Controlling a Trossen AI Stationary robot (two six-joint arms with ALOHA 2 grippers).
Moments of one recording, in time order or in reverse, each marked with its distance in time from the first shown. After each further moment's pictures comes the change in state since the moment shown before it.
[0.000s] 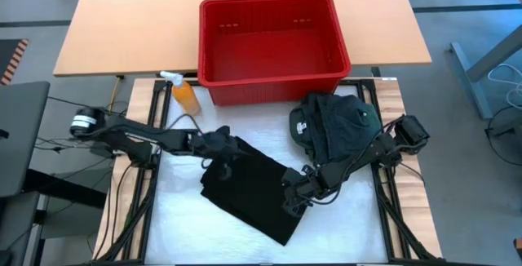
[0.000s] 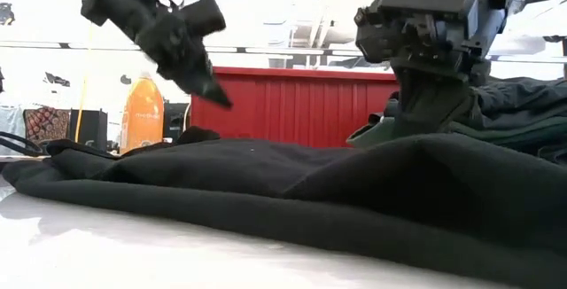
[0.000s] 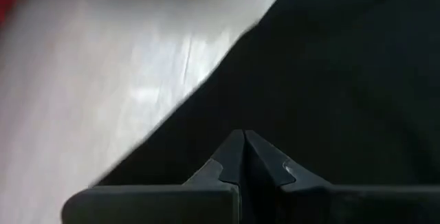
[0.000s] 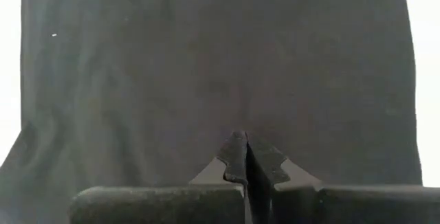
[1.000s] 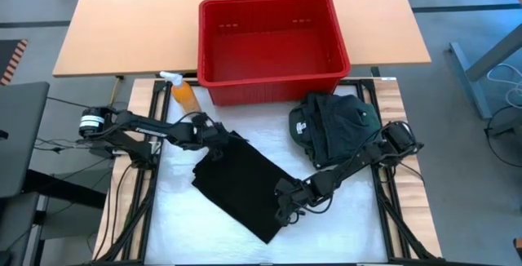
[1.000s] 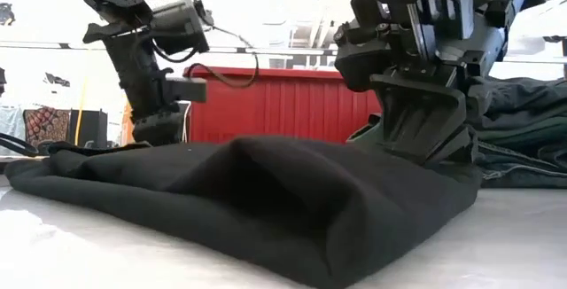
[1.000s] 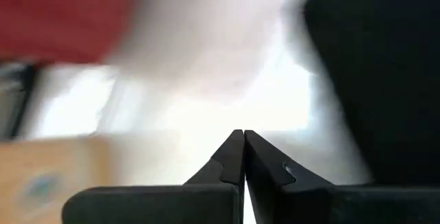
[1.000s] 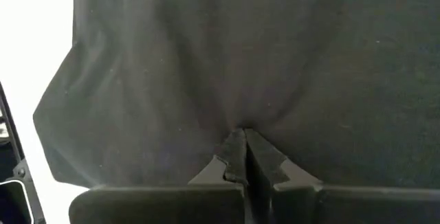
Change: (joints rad) left arm 0.151 0.083 0.009 -0.439 -0.397 -0.085; right arm 0.044 0.225 0.007 0.196 -0.108 0.080
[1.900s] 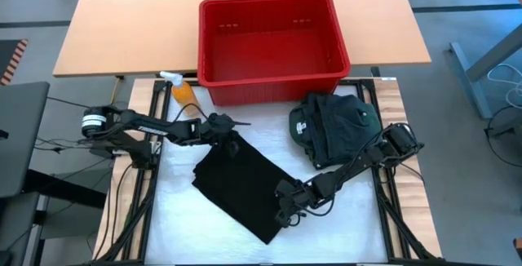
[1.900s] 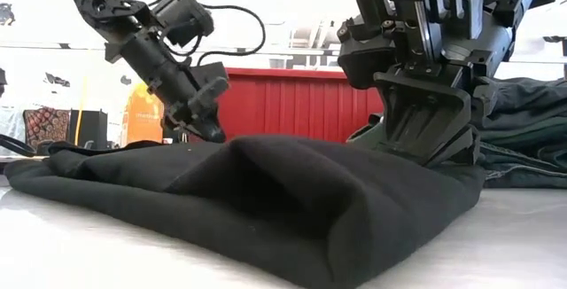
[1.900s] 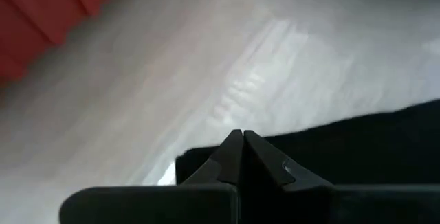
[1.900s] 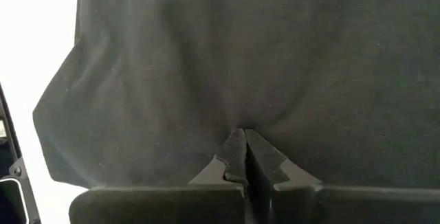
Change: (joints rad) left arm 0.067 0.028 -0.077 0.561 0.265 -0.198; right arm -0.002 -0.016 -0.004 0.045 0.007 0.007
